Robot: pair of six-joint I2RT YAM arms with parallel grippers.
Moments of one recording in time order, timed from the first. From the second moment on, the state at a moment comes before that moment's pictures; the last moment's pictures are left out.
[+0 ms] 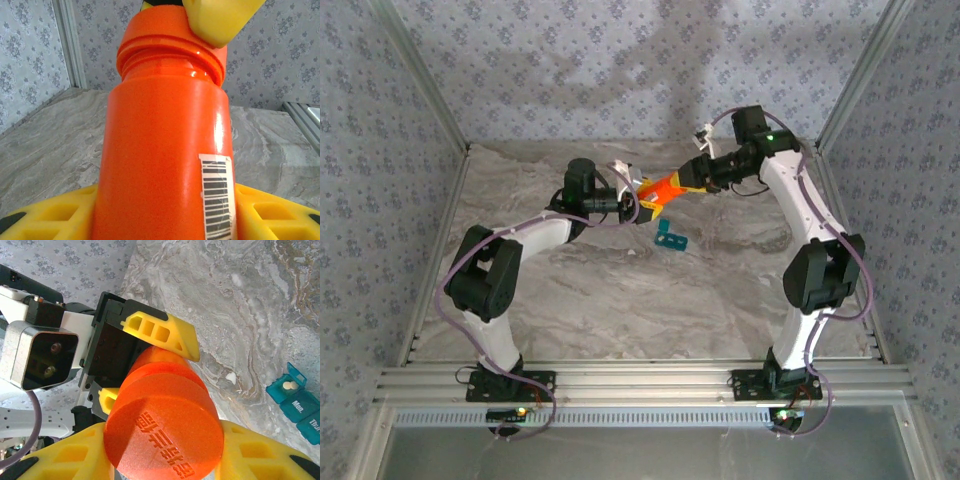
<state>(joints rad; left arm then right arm) -0.48 1.83 1.16 0.49 0.96 0.11 0.21 1.84 1.86 -1.11 -0.91 0.05</state>
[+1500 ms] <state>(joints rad) -0.47 1.81 1.33 -0.04 1.03 0.42 0.22 1.91 1.88 -1.24 -1.03 -0.10</state>
